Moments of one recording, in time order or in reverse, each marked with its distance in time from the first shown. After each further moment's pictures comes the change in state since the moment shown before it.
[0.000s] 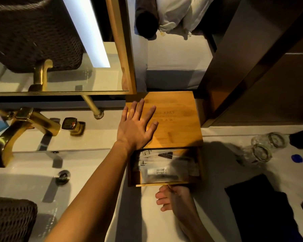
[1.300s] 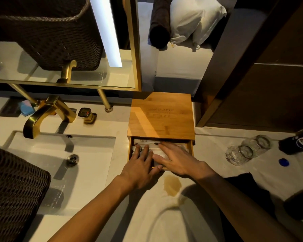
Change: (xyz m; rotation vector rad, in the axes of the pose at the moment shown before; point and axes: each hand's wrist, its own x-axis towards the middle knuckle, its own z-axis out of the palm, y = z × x) left_hand -0.148 0.074 -0.013 -0.059 -0.592 -0.047; right_hand 0.032 -0.077 -0.052 -1.256 -0.178 -0.714
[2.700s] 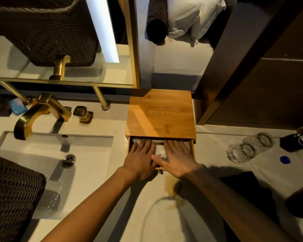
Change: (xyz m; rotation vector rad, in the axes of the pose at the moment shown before) left_hand 0.029 -0.006 -0.010 0.120 0.029 0.000; right_hand 0.005 -0.003 0.012 -0.143 -0.096 0.205
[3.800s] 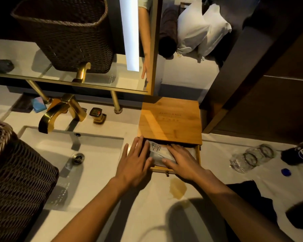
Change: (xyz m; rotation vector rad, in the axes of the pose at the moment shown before) left_hand -0.045 -0.032 0.018 -0.125 0.313 -0.100; right_hand -0.001 0.000 0.006 0.160 0.275 -0.210
